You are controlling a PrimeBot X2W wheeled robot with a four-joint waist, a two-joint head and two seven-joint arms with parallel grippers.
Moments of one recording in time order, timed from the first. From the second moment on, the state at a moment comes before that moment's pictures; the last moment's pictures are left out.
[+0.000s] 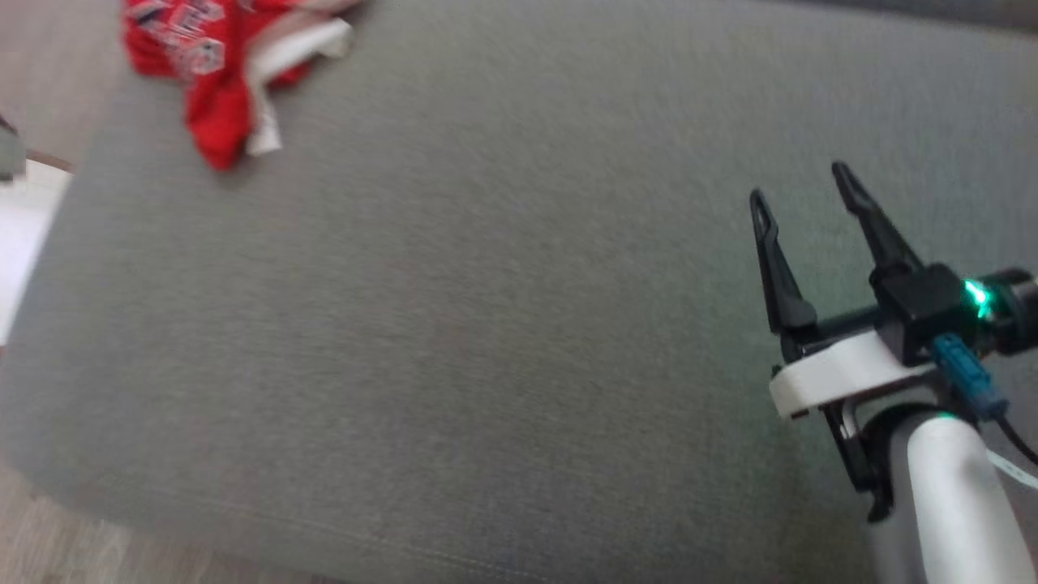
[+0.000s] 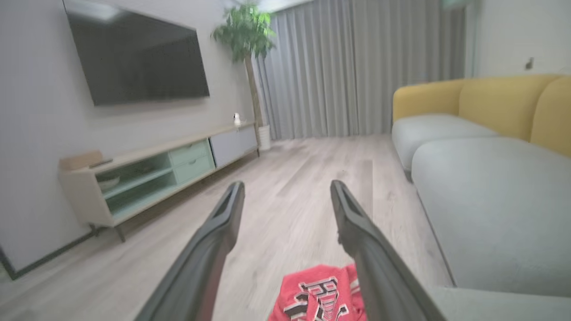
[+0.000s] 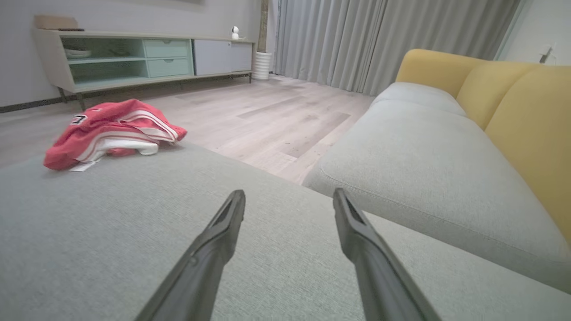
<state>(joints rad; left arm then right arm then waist) -0.66 0.65 -0.24 0.09 -0.63 0.18 0.05 -0.15 -0.05 0.10 -0.16 -0.13 0.12 0.12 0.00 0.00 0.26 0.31</state>
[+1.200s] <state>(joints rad) -0.98 0.48 -0.43 0.78 -0.64 -0.07 0.05 -0.21 -0.06 0.08 -0.11 -0.10 0.12 0.07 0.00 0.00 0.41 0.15</state>
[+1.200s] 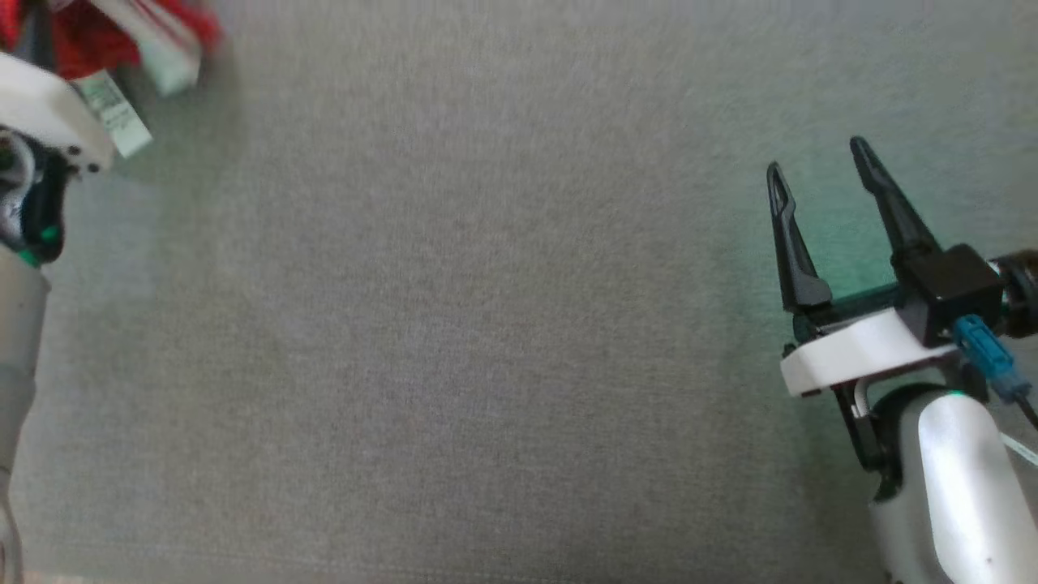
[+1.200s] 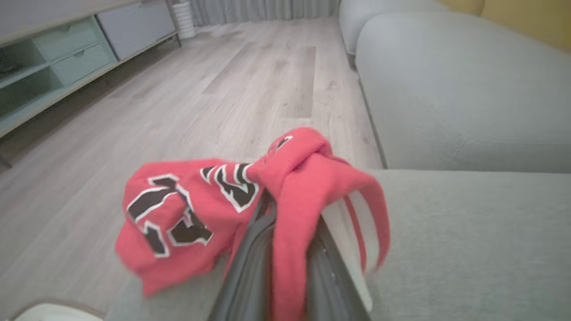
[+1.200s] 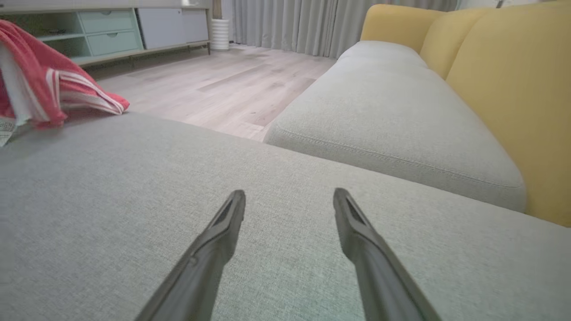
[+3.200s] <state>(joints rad) -0.28 0.25 -0.58 0.44 -0.69 0.09 -0.23 -0.01 -0.05 0.00 0.11 0.03 0.12 -0.06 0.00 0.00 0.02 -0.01</state>
